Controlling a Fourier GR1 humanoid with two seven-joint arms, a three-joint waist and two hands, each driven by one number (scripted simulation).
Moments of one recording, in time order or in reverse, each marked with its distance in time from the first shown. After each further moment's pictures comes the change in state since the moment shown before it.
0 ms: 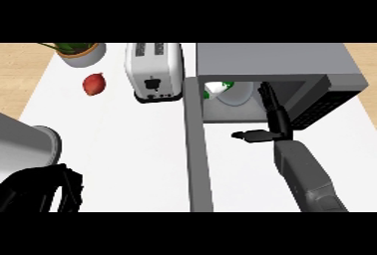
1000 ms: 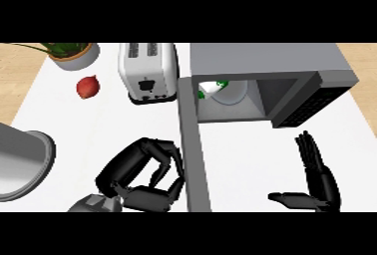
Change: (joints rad) left arm -0.271 -0.004 -0.433 0.366 -0.407 0.203 -0.187; right arm 0.682 -0.027 0.131 -0.728 -0.064 0.160 0.089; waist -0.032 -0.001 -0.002
